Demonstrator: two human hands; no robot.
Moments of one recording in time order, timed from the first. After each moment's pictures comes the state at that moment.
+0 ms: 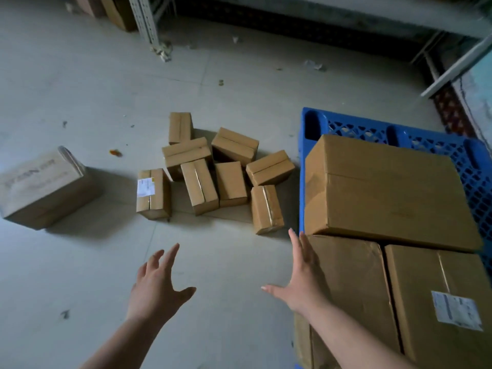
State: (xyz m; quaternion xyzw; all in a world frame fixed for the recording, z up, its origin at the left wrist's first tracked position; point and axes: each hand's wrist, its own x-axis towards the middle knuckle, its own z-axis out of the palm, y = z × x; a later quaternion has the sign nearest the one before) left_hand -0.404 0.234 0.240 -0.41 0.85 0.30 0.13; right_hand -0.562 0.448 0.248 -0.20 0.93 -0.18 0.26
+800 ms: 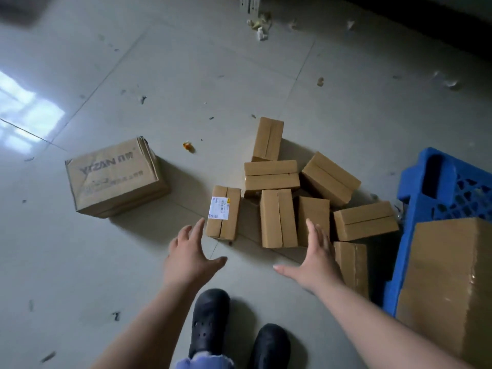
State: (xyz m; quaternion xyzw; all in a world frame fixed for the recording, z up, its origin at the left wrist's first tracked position) left_hand -0.466 -0.034 0.179 -0.53 0.76 0.35 0.11; right_hand -0.646 0.122 0.187 -0.23 0.91 -0.07 0.35
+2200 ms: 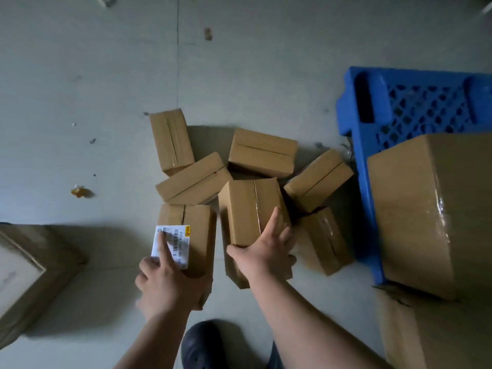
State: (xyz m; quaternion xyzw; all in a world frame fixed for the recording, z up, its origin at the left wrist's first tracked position) left_hand -0.612 -0.031 0.101 -0.52 0.77 0.29 0.24; right_hand -0.699 0.078 0.068 0.14 0.95 -0.13 0.26
